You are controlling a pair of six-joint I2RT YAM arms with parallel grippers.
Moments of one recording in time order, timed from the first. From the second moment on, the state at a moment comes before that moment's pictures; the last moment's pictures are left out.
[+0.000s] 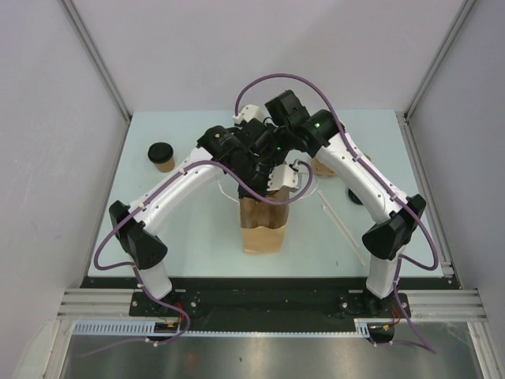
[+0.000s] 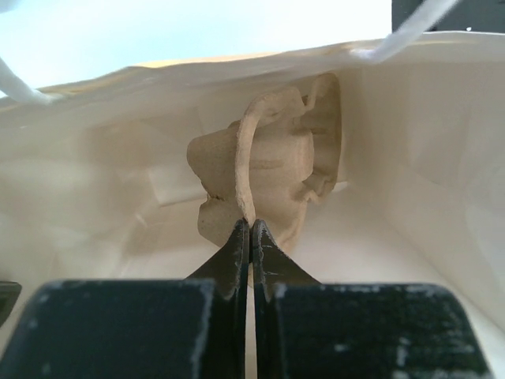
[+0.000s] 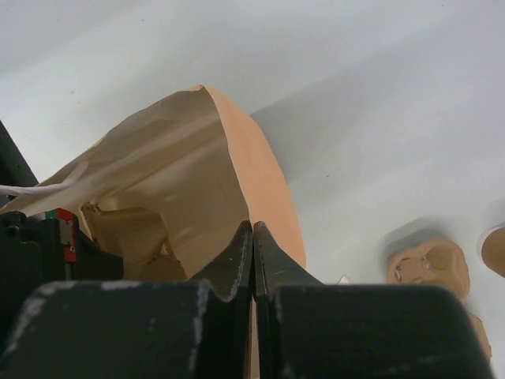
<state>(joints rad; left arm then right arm) -0.80 1.75 1.93 -1.37 0.37 0.86 0.73 1.85 2.13 -1.09 -0.22 -0.34</state>
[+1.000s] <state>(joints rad) -0.81 1.72 1.95 -1.39 0.37 0.77 0.76 1.81 2.05 -1.03 -0.14 -0.34</state>
